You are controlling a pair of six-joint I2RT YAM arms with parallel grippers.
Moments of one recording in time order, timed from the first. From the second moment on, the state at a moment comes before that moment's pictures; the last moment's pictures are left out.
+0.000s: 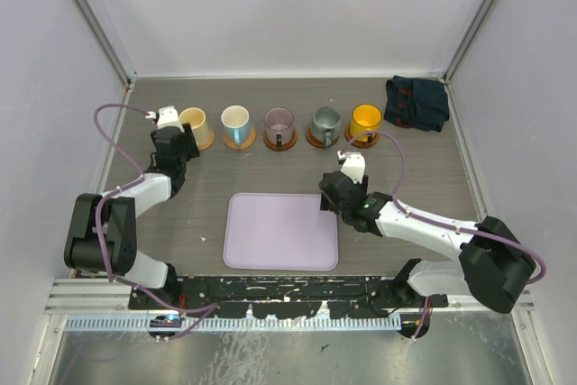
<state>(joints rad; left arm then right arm) -0.10 1.48 0.68 0.38 -0.32 -0.19 0.81 1.24 0.62 -0.27 0.56 0.68</state>
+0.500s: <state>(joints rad) -0.10 1.18 0.66 0.21 -0.37 -0.24 0.77 1.09 0.67 -0.34 0.74 0.60</state>
